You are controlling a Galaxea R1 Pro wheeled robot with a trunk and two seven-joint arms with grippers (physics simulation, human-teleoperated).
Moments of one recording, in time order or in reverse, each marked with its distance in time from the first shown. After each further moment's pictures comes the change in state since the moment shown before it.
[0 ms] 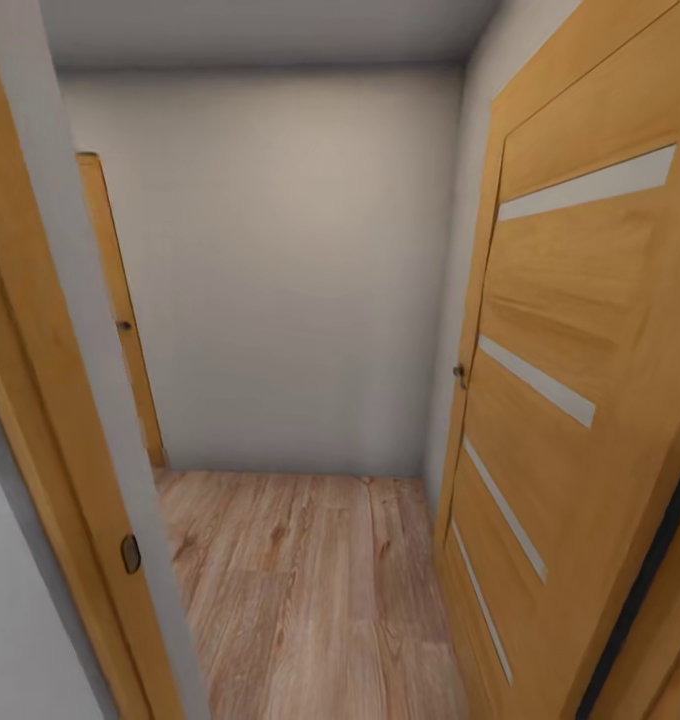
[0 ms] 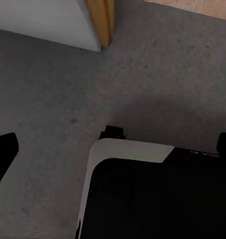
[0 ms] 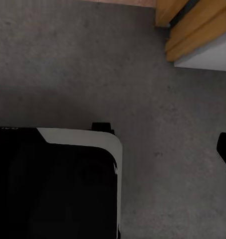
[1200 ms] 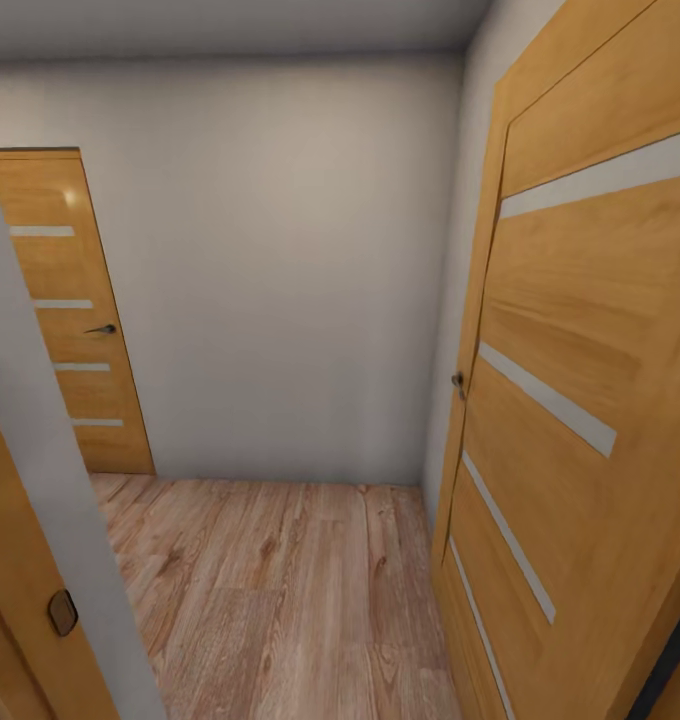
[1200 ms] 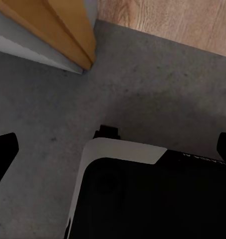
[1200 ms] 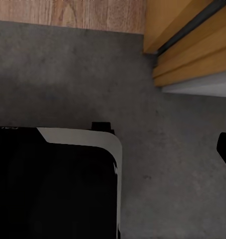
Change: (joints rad) left arm 0.000 -0.005 0.002 0.000 0.049 -0.003 -0.002; right arm 0.000 0.000 0.001 0.000 0.000 0.001 0.000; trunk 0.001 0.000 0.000
